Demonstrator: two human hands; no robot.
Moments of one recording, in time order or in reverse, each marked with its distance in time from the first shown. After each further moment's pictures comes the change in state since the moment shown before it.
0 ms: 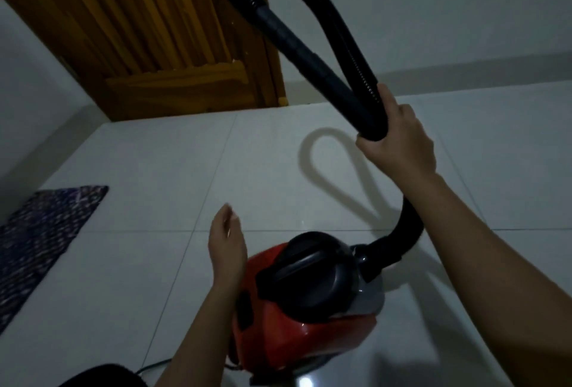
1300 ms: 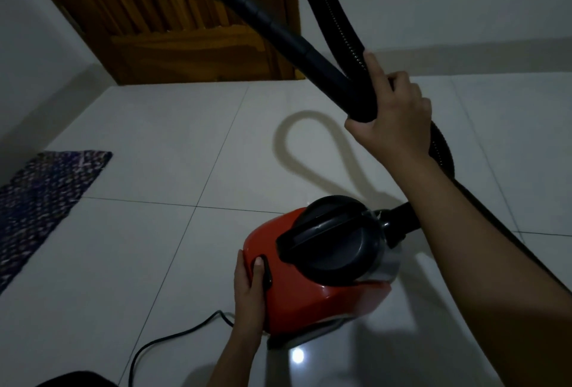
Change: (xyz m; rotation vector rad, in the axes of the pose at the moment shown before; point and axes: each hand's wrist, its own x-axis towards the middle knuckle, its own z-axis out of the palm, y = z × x) left_hand -0.046 -0.126 -0.001 -0.140 -0.153 -0.365; right_hand 0.014 -0.025 0.057 -0.168 0.069 -0.227
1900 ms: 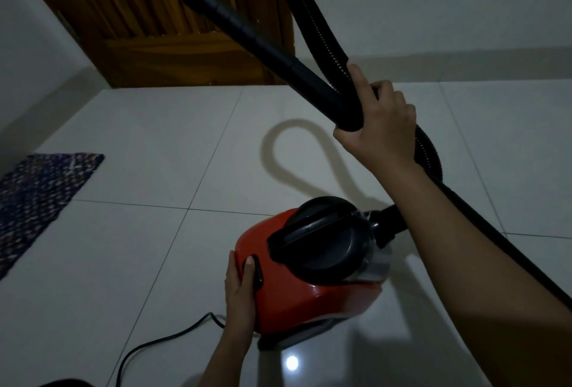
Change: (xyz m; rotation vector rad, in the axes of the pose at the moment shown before) left_hand -0.012 0.016 0.008 0.042 0.035 -0.053; right_hand -0.007 0.003 -0.002 -0.056 0.015 -0.038
